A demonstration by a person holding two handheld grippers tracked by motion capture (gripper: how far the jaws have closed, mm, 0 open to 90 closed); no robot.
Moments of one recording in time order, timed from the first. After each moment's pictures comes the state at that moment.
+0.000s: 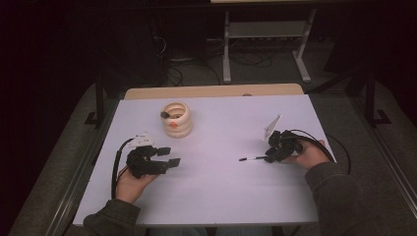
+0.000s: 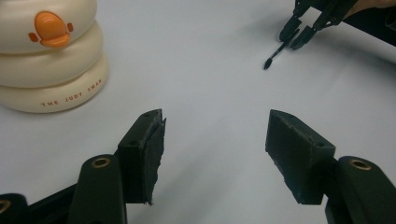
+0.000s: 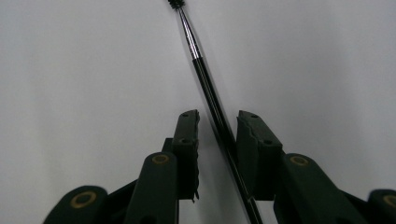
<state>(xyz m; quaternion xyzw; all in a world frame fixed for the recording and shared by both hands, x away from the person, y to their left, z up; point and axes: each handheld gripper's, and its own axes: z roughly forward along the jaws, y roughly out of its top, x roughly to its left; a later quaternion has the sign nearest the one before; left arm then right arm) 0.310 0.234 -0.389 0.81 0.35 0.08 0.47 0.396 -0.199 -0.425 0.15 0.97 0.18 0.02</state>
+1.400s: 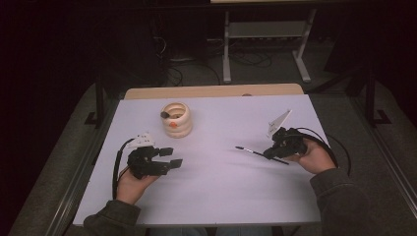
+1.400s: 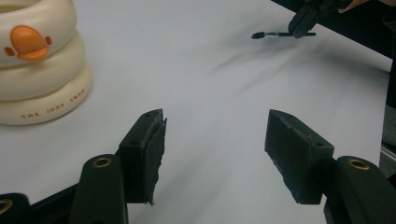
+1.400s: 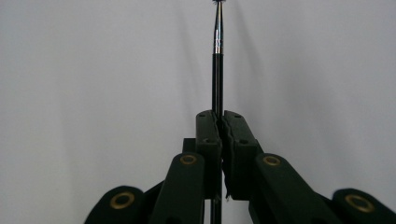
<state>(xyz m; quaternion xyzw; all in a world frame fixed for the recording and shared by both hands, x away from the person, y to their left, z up) 0.307 0.230 -0.383 0.81 0.32 0.07 0.48 0.374 -0.200 -0.386 0.17 0.95 0.25 0.02</state>
